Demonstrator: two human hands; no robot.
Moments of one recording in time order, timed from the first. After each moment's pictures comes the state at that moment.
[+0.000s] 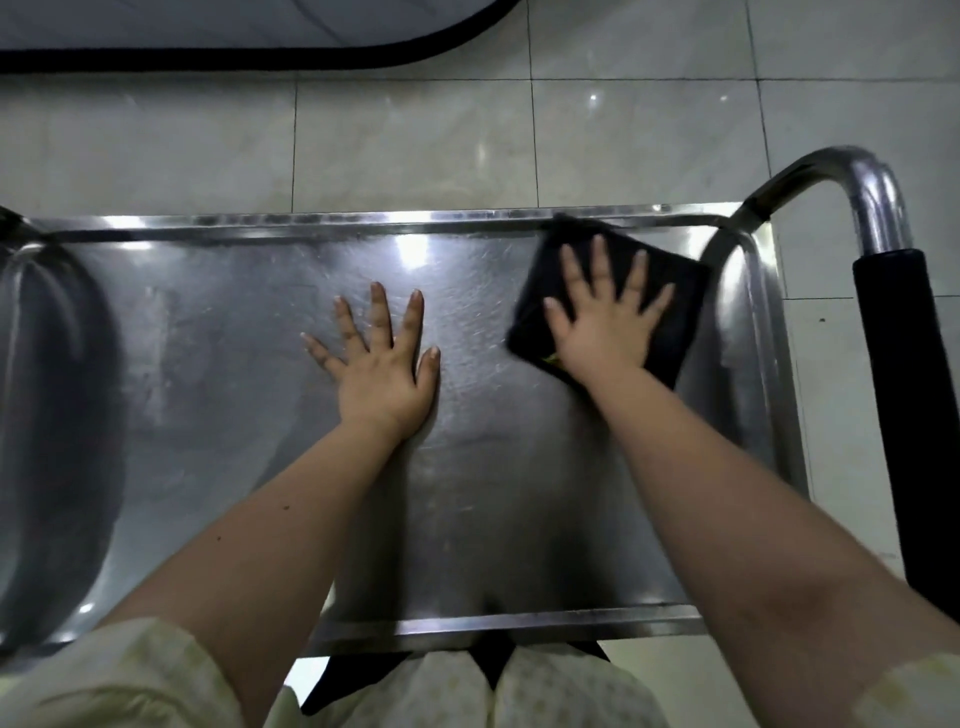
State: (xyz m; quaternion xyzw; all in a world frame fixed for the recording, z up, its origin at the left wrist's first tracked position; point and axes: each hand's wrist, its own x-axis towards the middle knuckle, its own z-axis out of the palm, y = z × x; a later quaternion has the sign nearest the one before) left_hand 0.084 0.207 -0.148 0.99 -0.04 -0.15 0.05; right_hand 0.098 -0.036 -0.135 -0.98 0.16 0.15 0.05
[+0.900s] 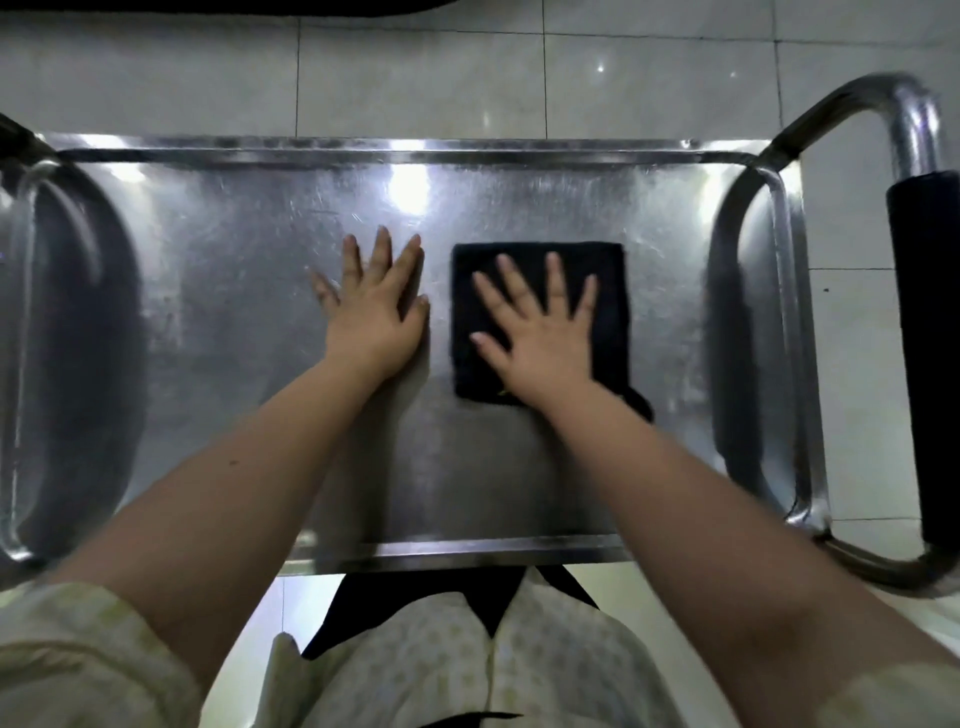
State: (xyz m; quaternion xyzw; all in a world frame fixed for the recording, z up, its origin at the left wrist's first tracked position) left_hand 0.077 0.246 -0.126 0.98 -0.08 -0.16 0.13; right_hand 0.017 0.047 -0.135 -0.99 -0.02 0.14 0.04
